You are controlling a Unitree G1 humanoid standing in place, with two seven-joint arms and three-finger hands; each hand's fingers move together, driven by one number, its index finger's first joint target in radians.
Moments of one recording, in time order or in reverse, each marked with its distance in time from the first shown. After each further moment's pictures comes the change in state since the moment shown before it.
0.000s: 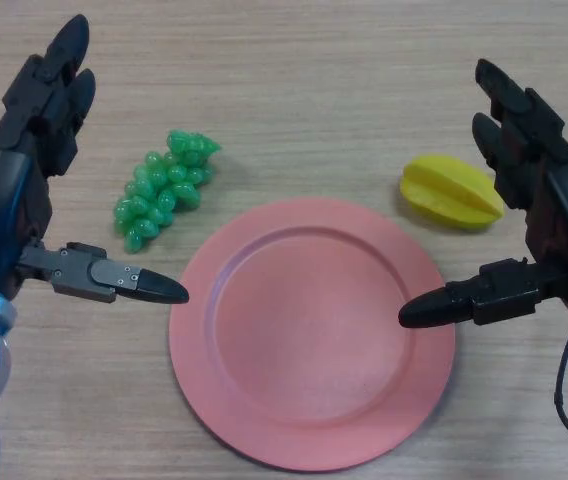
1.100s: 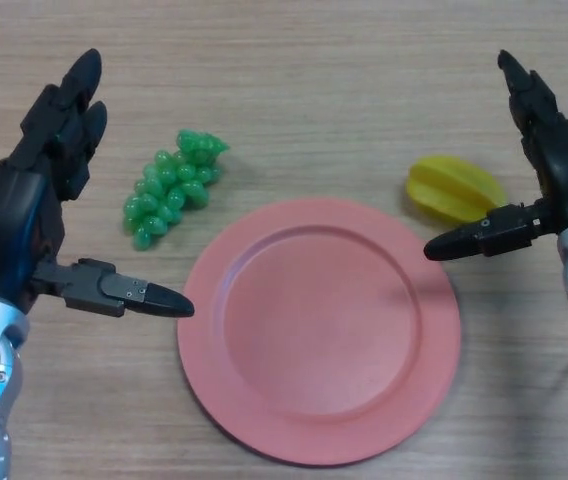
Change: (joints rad) left arm 0.018 -0.014 -0.017 0.072 -0.009 -0.009 0.000; right arm -0.430 -0.068 -0.053 1.098 -0.198 -0.581 -0.140
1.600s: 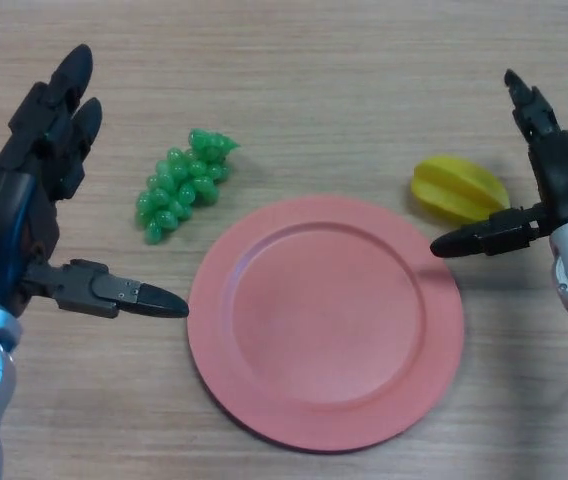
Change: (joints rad) left arm 0.009 0.011 0.015 -0.016 -0.040 0.000 0.000; right arm -0.159 -0.012 0.000 0.445 -0.078 -0.214 -0.123
